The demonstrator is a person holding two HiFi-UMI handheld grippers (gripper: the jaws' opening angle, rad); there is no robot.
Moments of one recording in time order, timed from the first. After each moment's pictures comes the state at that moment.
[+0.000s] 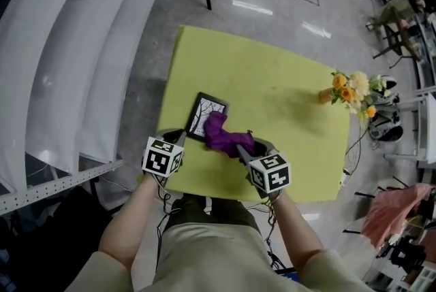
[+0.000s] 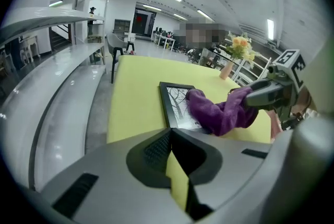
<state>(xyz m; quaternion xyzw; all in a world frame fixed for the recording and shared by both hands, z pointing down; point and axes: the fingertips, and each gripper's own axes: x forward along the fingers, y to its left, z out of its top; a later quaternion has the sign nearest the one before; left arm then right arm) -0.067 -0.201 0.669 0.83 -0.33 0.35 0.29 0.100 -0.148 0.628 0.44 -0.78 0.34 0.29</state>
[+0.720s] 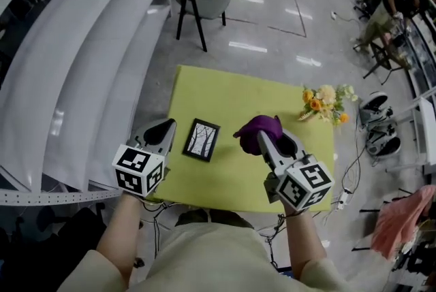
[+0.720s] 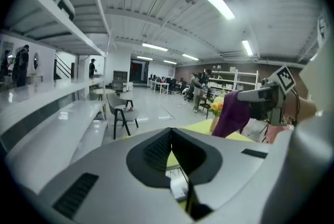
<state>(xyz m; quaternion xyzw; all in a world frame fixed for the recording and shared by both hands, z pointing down) -0.057 -0.234 0.395 0.90 -0.38 0.17 0.13 0.148 -0.174 0.352 0.54 -0.82 0.18 0.03</state>
